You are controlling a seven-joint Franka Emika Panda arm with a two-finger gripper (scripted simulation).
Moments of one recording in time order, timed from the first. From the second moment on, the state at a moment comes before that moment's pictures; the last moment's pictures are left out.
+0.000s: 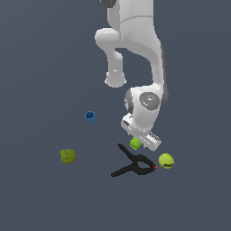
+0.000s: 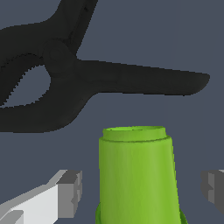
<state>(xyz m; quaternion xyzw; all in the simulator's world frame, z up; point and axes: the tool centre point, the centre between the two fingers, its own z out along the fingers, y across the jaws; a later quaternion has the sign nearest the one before) 0.023 0.112 0.052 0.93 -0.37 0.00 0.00</state>
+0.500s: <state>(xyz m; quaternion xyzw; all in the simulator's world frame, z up) 0.024 0.112 0.040 0.93 -0.37 0.00 0.00</state>
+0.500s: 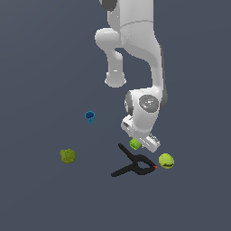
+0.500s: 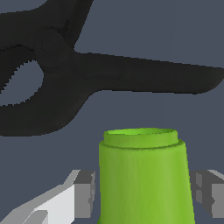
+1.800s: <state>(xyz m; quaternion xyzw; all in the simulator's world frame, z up) 0.001 0.060 0.110 0.93 -0.37 0.00 0.00</state>
